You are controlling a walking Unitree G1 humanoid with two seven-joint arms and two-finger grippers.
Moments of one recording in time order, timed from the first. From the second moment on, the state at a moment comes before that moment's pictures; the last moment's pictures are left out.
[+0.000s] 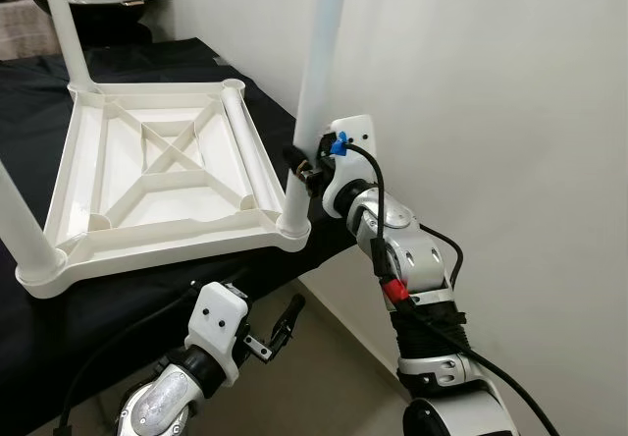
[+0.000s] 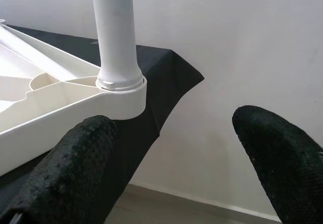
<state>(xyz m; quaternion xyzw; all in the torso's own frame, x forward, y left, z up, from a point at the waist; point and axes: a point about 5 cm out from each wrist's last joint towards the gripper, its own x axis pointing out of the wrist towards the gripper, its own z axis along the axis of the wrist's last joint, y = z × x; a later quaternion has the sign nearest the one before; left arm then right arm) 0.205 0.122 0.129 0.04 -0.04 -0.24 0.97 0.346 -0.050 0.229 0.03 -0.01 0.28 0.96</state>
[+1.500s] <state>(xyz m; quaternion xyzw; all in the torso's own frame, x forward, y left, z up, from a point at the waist) 0.167 0.116 0.151 0.03 -0.05 -0.25 0.97 0.376 -0.116 0.333 -0.05 -0.09 0.70 0.71</state>
